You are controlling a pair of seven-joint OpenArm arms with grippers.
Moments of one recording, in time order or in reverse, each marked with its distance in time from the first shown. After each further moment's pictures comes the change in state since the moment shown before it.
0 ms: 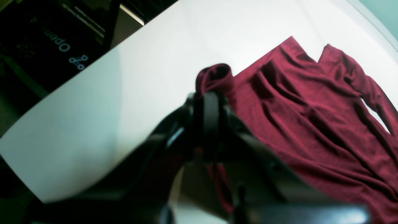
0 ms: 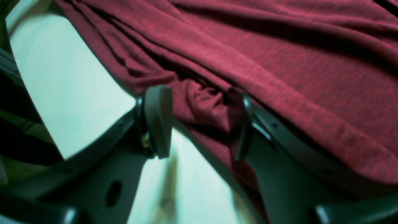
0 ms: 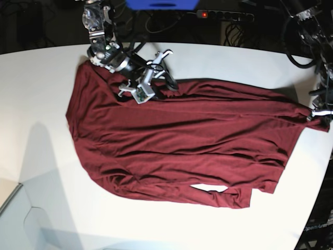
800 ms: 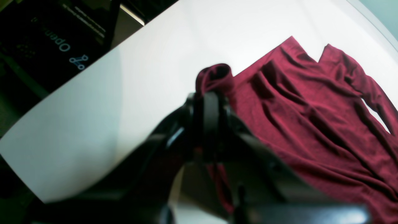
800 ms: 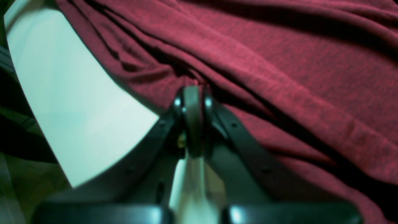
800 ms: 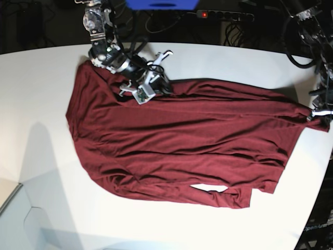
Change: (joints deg) left arm 0.0 -0.2 0.0 0.0 0.0 0.0 0.0; right arm 1.1 0.0 0.0 -2.8 0.0 0.0 0.0
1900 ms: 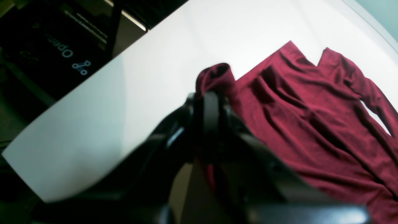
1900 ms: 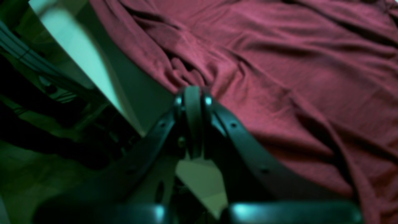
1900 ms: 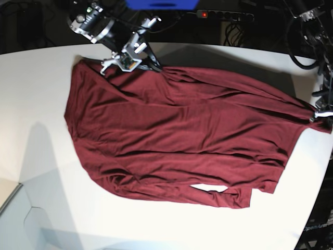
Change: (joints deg) left arm 0.1 -1.6 -0.2 0.1 -0.5 0.0 0.2; right arm -20.5 5.0 0.0 27.0 -0.2 0.0 0.0
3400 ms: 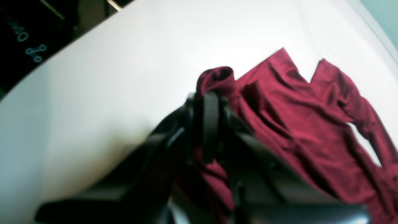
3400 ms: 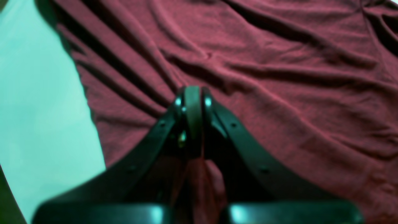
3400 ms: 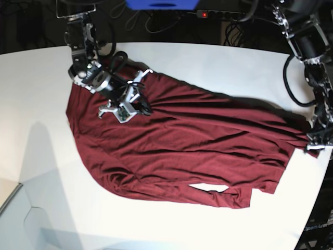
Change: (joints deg) left arm -20.4 -3.9 8.3 -25.4 0.4 0.0 -1.0; right arm 26.6 1.9 1.6 -25.5 0.2 0.1 -0.2
